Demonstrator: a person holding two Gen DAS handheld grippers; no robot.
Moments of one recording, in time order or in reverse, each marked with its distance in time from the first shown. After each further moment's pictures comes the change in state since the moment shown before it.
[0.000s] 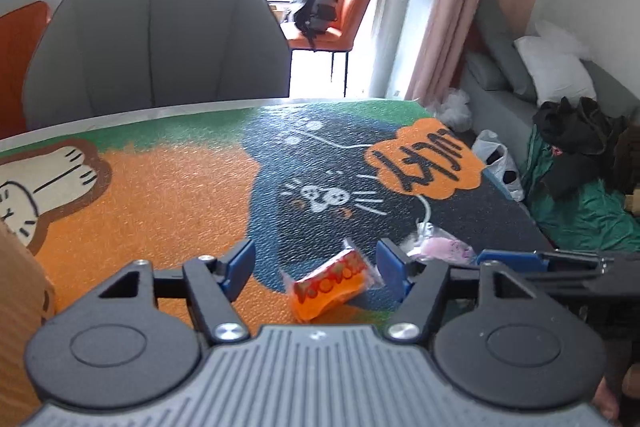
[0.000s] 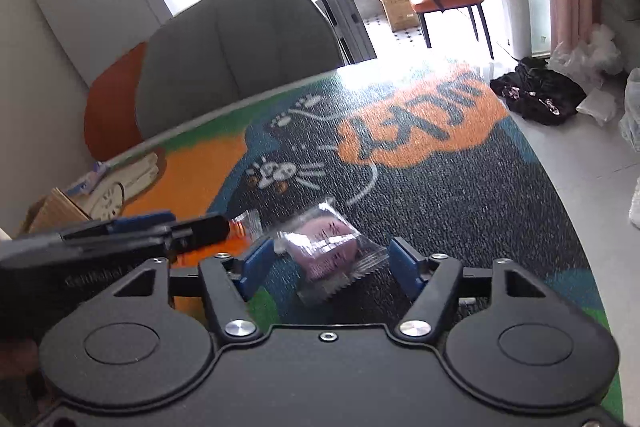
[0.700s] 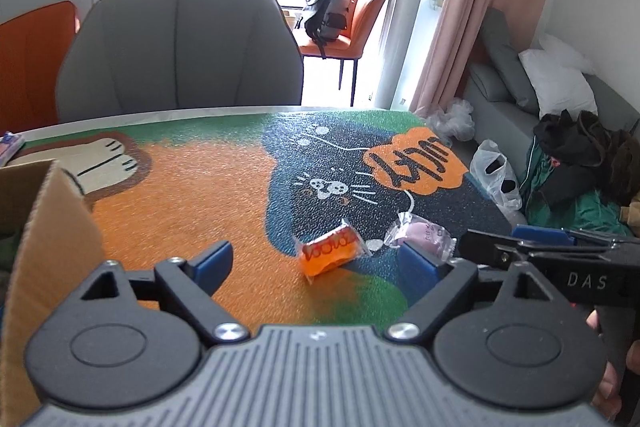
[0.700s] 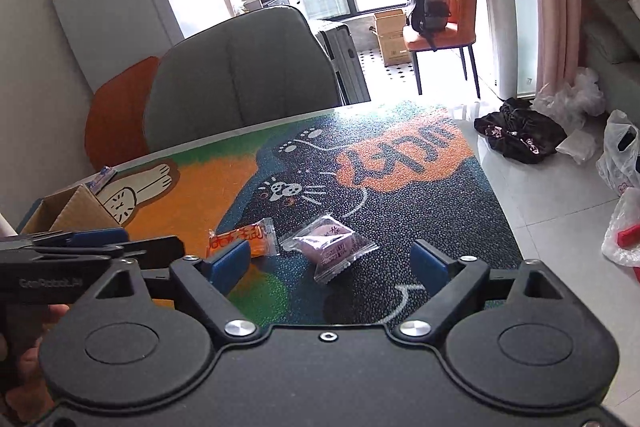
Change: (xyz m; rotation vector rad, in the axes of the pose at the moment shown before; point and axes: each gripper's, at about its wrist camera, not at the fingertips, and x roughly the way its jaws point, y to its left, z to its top) left arm -0.055 0.000 -0.006 -0.042 -0.009 0.029; right arm -0.049 0.016 -0.001 -0.064 -0.093 -0.051
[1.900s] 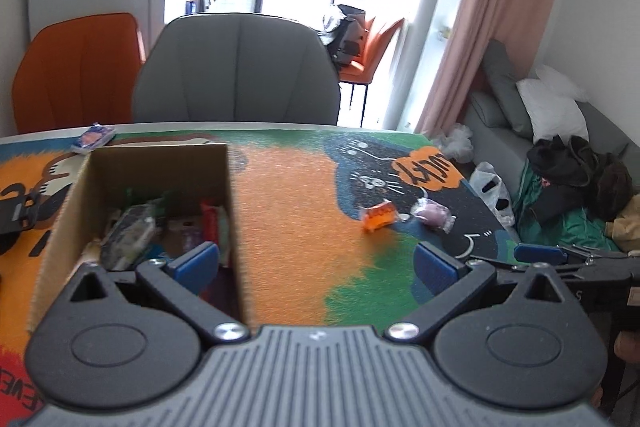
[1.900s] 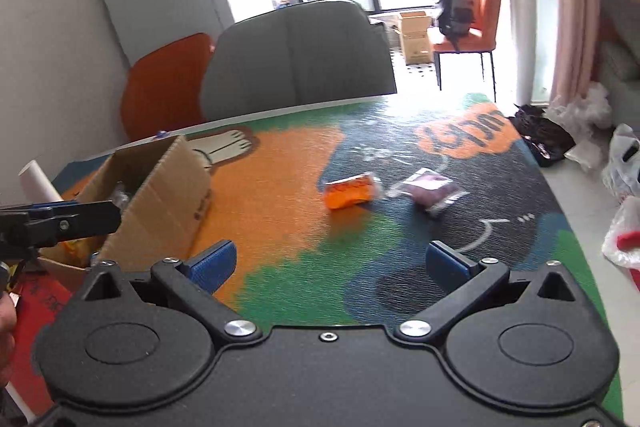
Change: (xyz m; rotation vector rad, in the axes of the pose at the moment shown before) left arm -0.152 0.068 -0.036 -0.043 -0.061 -0.007; right arm -0.068 0.097 -0.038 -0.061 0.018 -0.001
